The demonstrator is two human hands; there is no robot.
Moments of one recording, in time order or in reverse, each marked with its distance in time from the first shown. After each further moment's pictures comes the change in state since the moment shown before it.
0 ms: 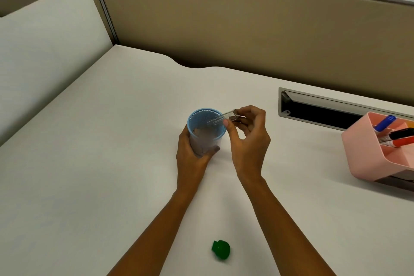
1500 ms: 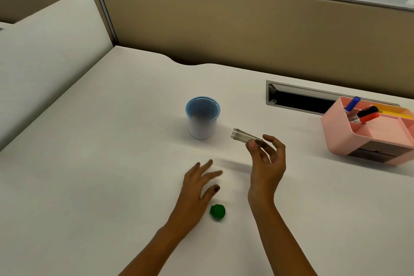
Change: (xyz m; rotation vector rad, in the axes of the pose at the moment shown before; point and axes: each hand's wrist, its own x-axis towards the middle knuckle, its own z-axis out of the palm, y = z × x) left_hand -0.123 0.042 -0.053 0.358 -0.543 0.066; right_hand -0.081 -0.010 -0.073 0.344 0.282 0.494
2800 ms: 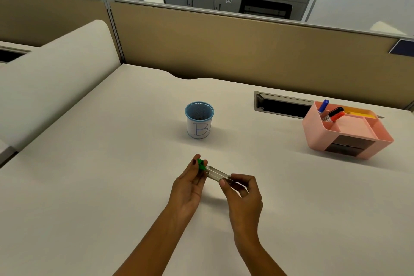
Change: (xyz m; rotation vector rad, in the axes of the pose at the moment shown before) left_hand -0.026 0.033 -0.009 -1.614 0.298 -0.525; right_hand -0.106 0.005 -0.056 -0.288 -0.201 0.010
